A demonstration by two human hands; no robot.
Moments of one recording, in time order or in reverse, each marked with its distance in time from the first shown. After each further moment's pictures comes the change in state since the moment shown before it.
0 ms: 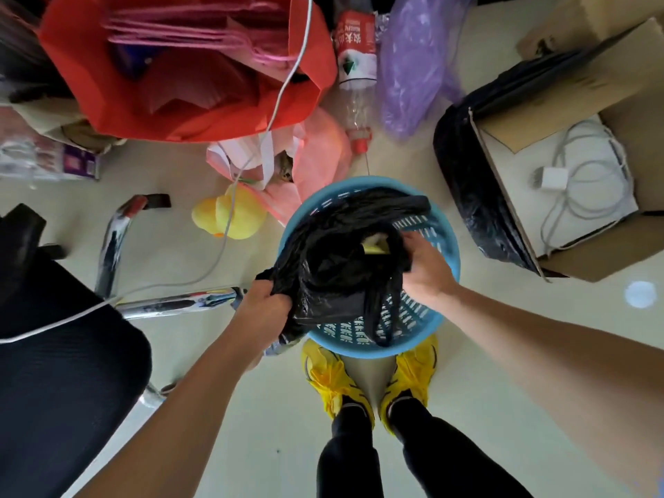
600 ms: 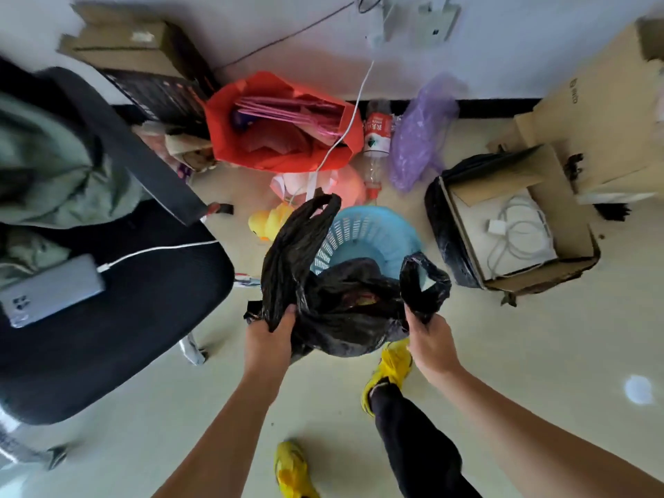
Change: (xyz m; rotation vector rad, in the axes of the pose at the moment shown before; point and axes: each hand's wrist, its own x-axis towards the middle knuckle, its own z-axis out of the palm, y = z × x) left_hand -0.205 -0.066 -0.007 -0.372 0.378 0.084; right_hand -0.226 -0.049 -0.022 0.278 0.259 0.141
